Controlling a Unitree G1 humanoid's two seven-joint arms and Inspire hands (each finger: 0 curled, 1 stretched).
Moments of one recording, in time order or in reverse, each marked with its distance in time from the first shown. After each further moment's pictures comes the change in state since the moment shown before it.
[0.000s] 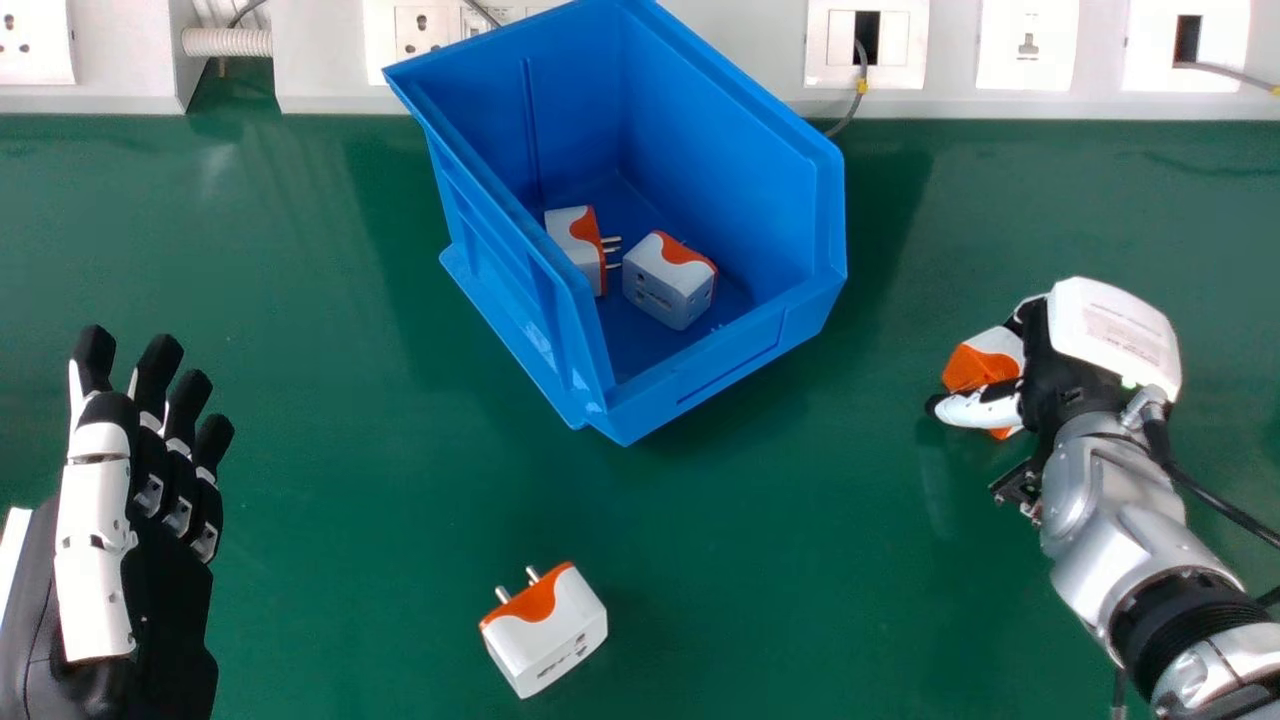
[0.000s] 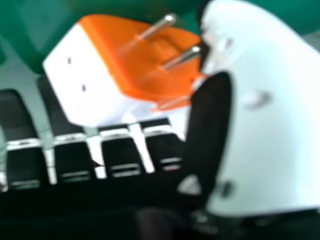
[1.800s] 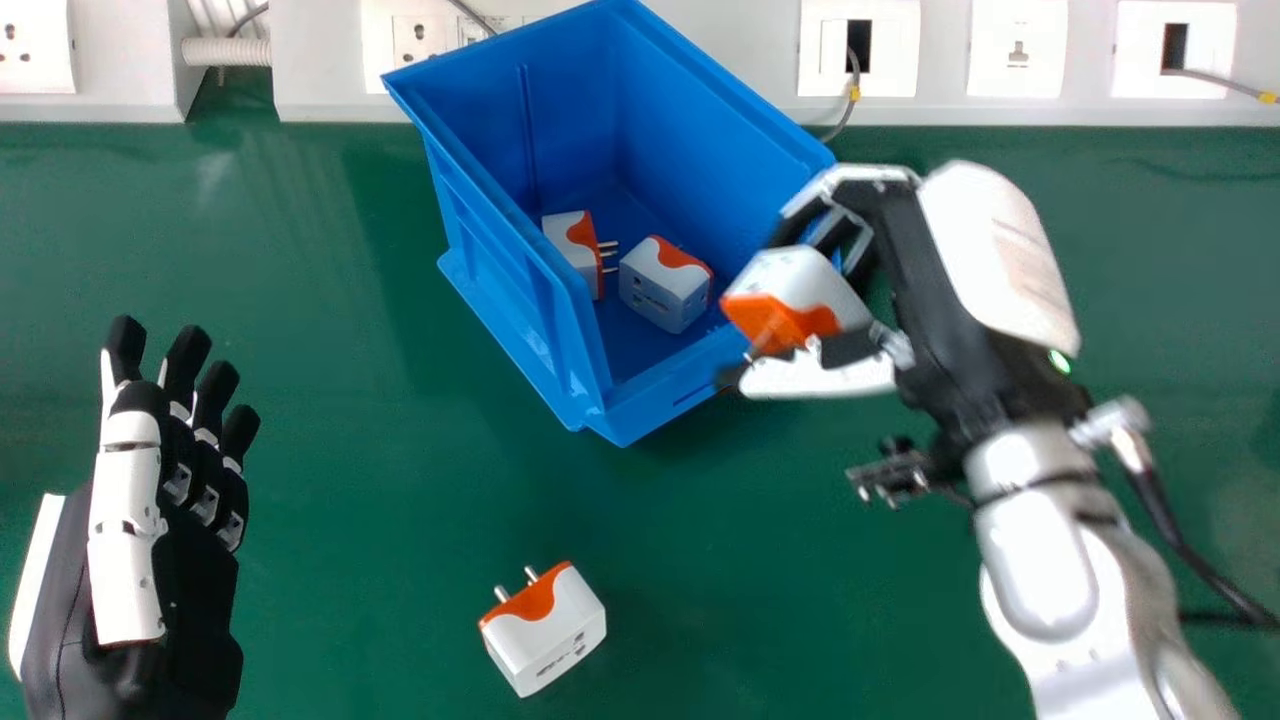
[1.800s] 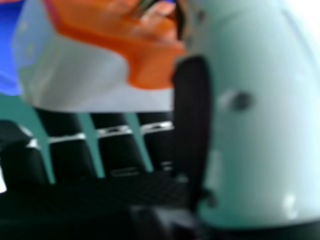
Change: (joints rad) left arm -0.029 -0.014 -0.019 0.027 0.031 -0.001 -0.003; right arm 0.454 0.061 -0.060 -1.206 -0.096 -0.066 0.207
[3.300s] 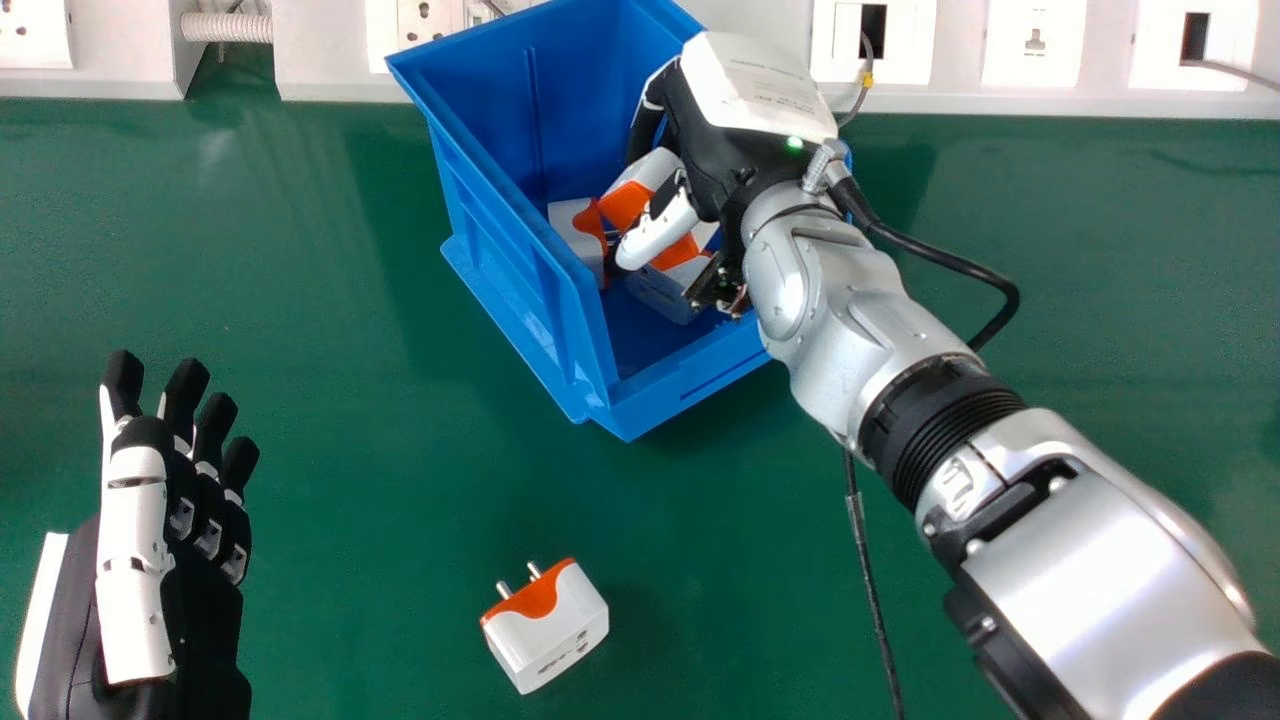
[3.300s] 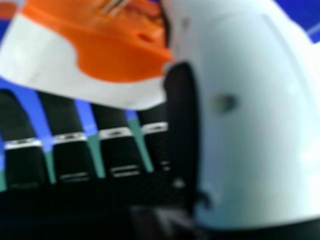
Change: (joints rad) left arm 0.069 -0.056 -0.039 -0.026 0.031 -0.037 0.016; right arm -0.913 0.272 0.121 1.347 0.038 -0.049 -0.095
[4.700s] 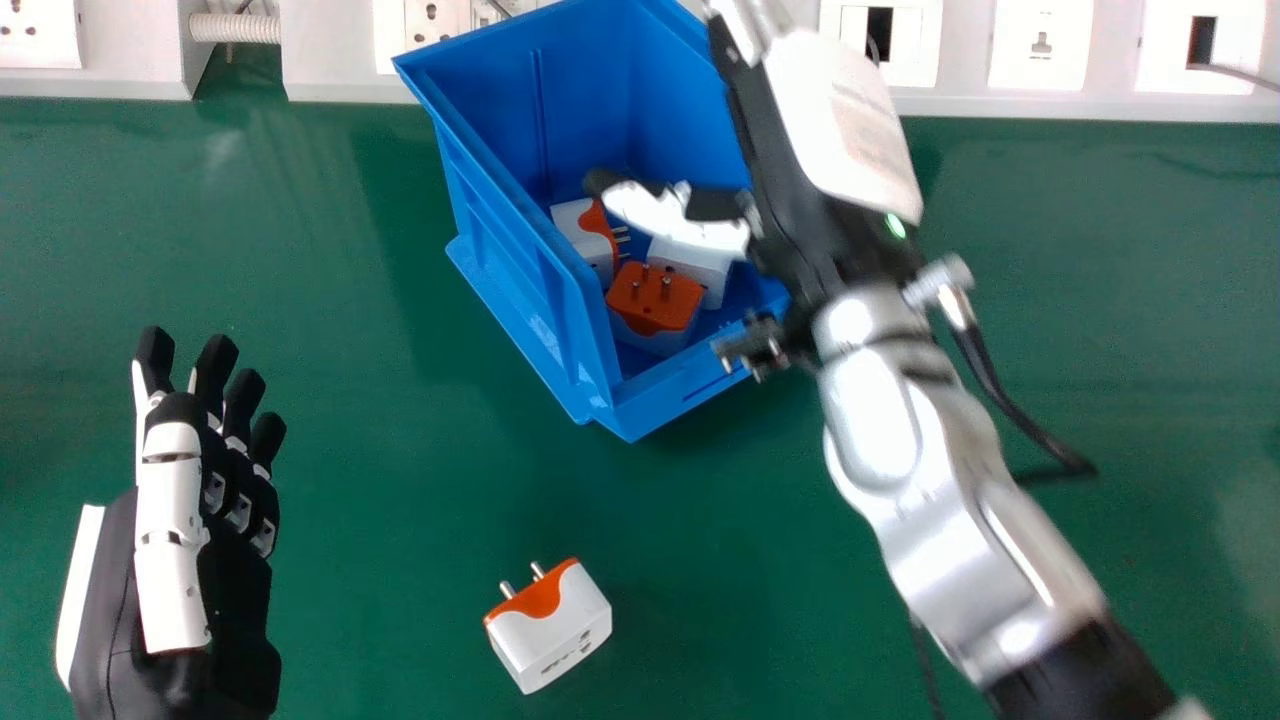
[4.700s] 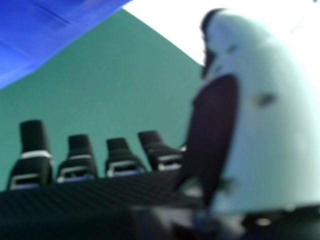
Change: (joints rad) left arm -0.067 -0.007 -0.024 0.054 0.036 -0.022 0.005; right arm 0.799 -0.196 -0.045 -1.207 -0.002 0.017 -0.036
